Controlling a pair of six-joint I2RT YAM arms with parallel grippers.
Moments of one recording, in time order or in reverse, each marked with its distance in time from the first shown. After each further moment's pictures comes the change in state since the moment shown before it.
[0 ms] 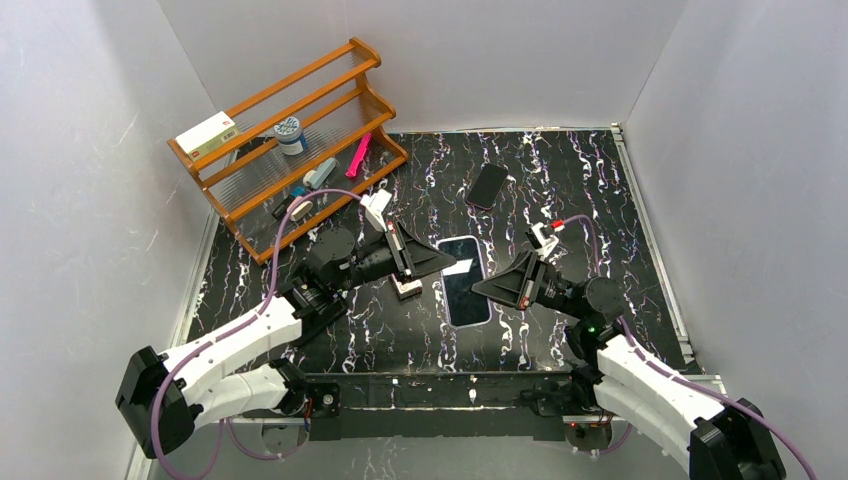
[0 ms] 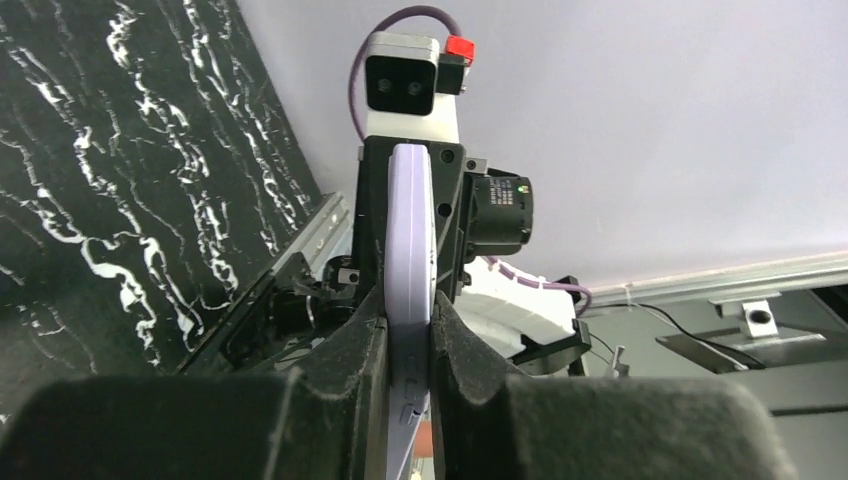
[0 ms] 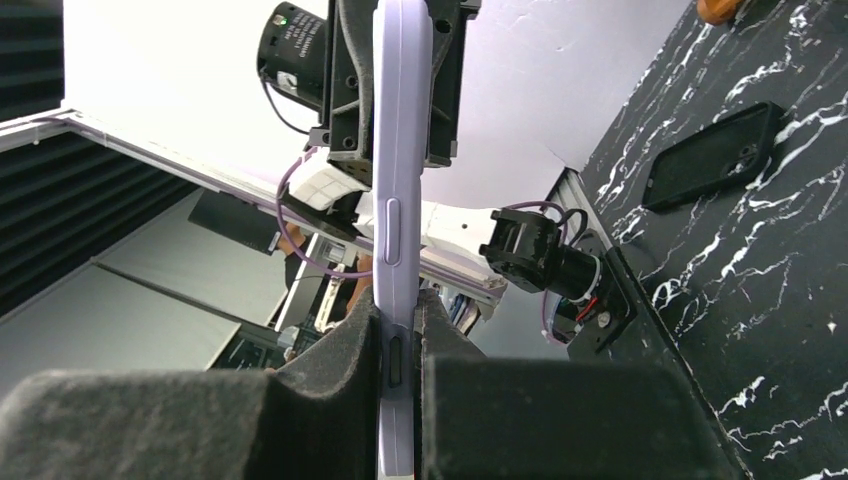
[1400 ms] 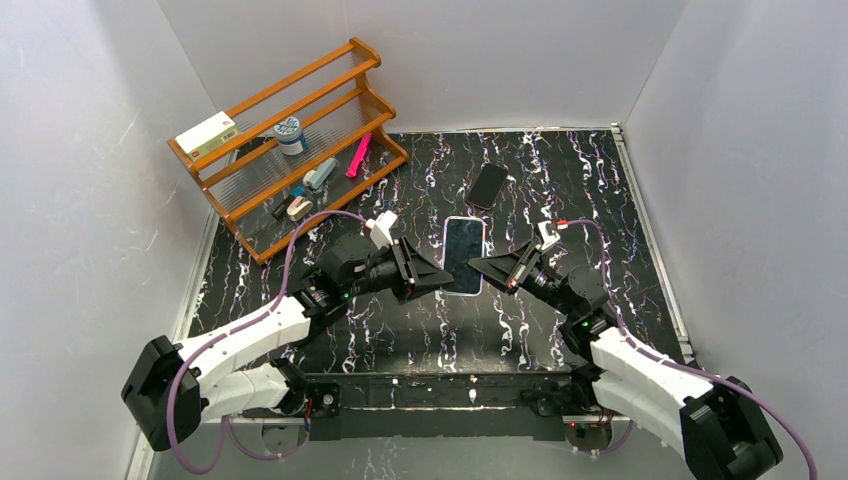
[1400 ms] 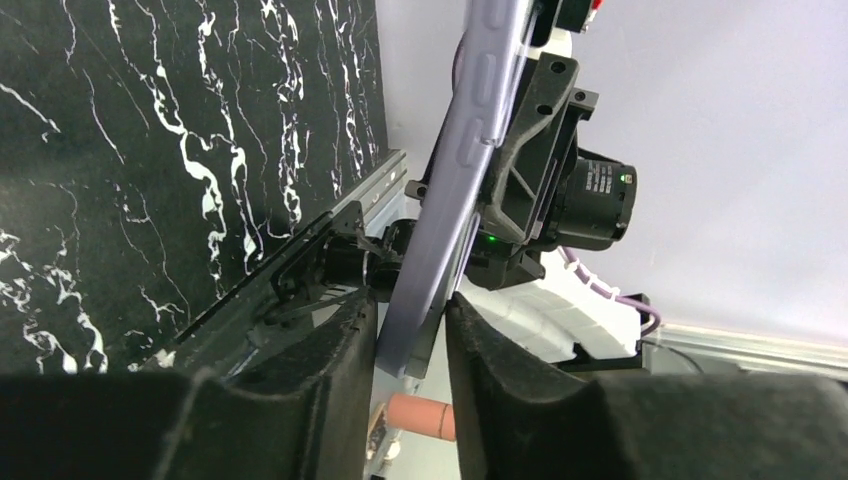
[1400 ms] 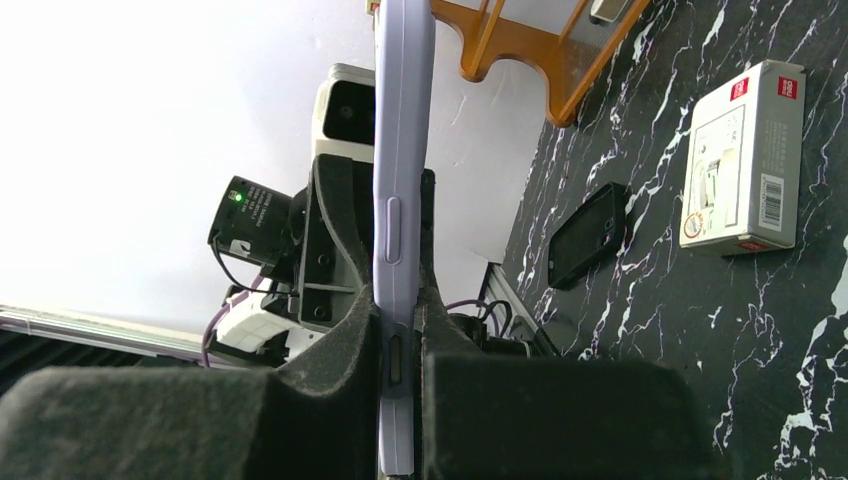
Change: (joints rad) left arm 0.003 0.053 -0.057 -0.167 -0.002 -0.084; right arm 0.002 0.109 0.006 -0.134 0.286 -0.067
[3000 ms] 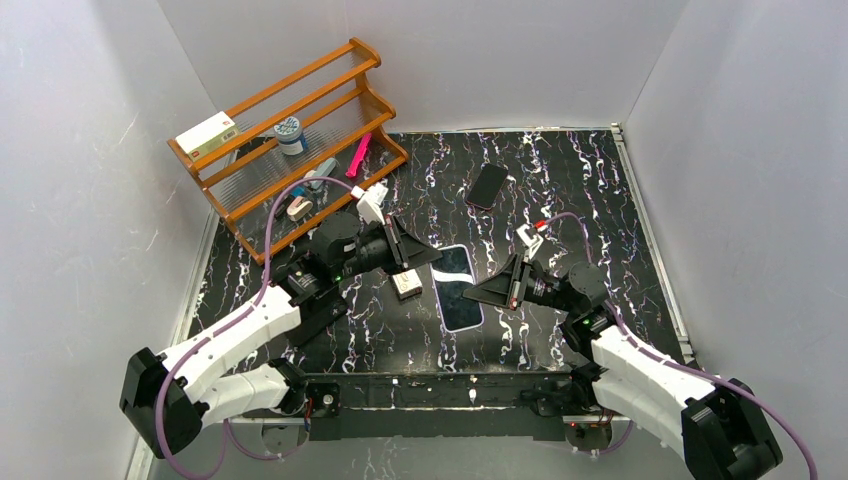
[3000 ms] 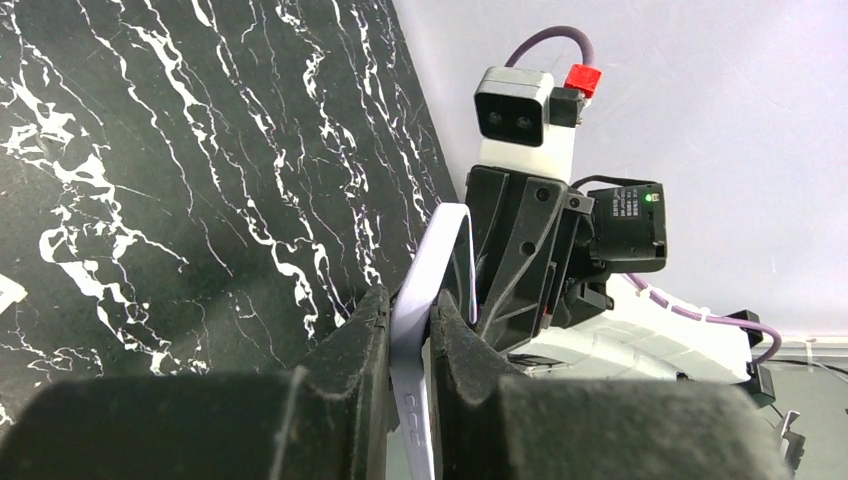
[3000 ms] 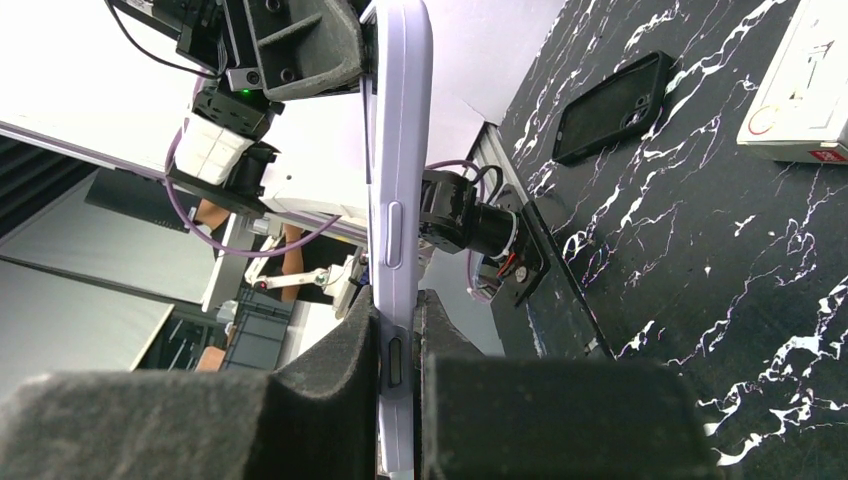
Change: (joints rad) left arm 0.067 -0.023 0.161 -0.169 -0.076 0.345; right arm -0.003 -0.002 0.023 -0.034 -0.355 -0.158
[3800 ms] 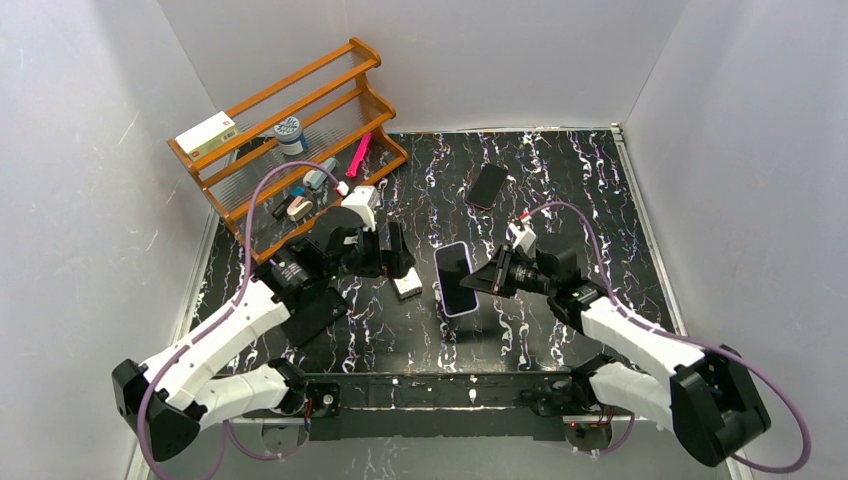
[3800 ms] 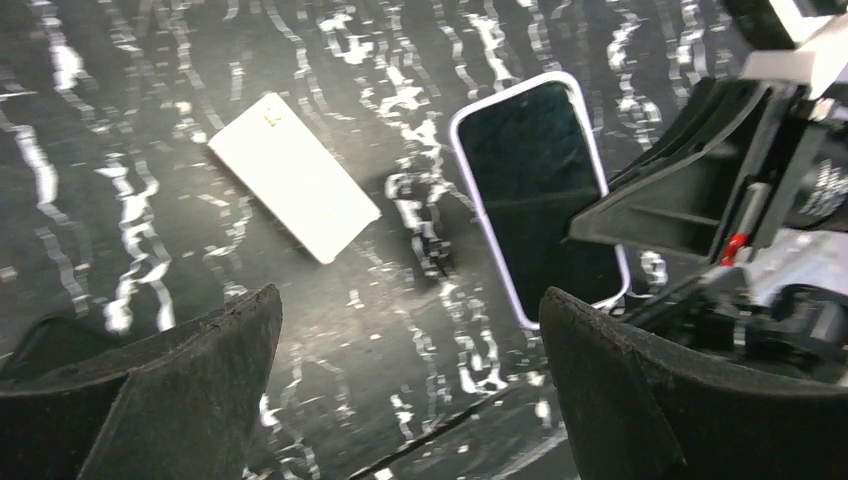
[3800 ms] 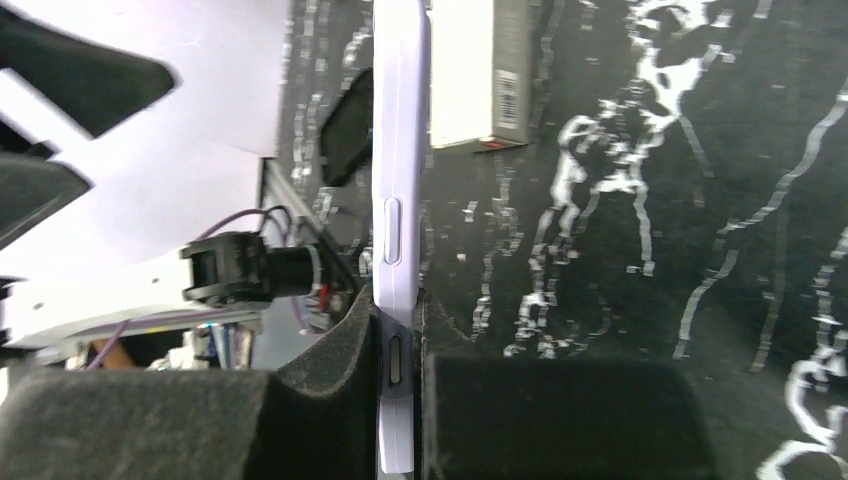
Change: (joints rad) left arm -0.002 -0.010 0.194 -0.550 -0.327 0.388; right arm 0.002 0.156 0.191 -0.559 0.249 -0.349
